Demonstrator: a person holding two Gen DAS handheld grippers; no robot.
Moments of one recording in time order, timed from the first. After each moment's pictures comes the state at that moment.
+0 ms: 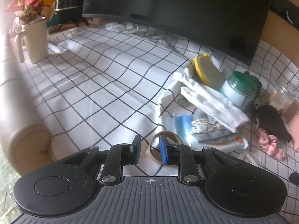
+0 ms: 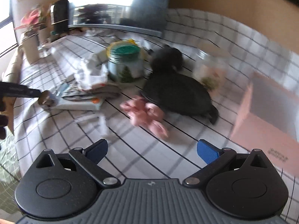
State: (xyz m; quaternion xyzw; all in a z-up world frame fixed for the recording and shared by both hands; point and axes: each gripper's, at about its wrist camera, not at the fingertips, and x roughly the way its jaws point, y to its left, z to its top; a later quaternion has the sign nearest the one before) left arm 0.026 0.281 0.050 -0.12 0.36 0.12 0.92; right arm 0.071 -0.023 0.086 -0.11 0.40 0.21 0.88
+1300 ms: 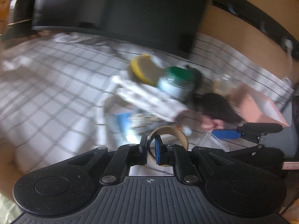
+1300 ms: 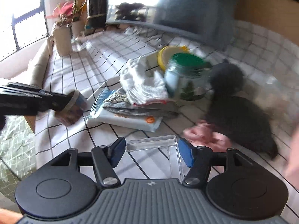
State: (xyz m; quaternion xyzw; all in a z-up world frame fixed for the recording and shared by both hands) left arm 0.003 0.243 0.075 -0.10 0.34 -0.06 0.93; right arm 0.076 0.043 0.083 -0.11 0.38 0.31 0.86
